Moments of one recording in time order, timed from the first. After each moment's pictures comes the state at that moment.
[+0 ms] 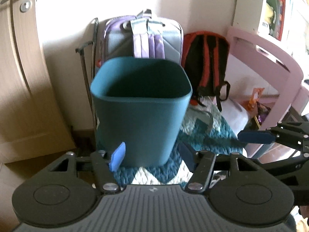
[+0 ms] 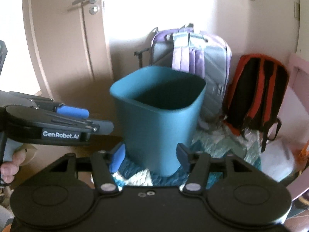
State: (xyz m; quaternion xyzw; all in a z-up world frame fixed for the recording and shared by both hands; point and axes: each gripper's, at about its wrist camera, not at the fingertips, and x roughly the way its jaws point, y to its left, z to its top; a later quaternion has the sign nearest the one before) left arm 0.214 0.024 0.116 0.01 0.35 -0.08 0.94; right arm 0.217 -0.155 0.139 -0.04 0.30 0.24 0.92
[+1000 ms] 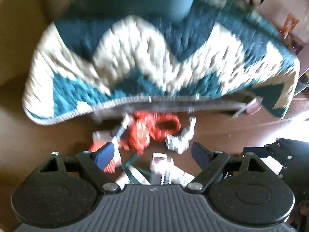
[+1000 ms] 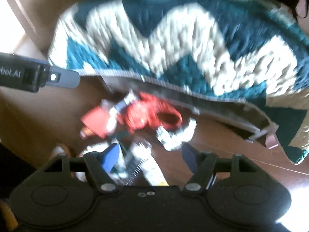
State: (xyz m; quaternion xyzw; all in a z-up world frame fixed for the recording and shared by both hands) left arm 0.242 0.006 -0.217 -0.01 0.55 -0.04 0.84; right arm 0.237 -0.169 -0.228 -0.07 0.53 0.20 0.82
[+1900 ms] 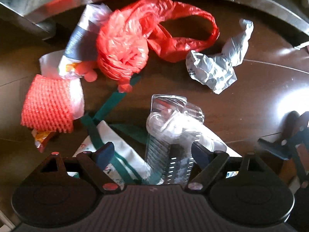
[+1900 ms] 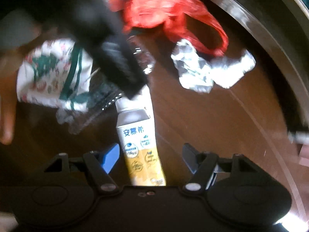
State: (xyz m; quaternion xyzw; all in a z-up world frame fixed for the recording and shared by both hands) left arm 0.289 -0.032 -0.496 0.01 0.72 0.00 0.69; right arm 0.240 -0.124 -0.460 -0.30 0.61 0.29 0.68
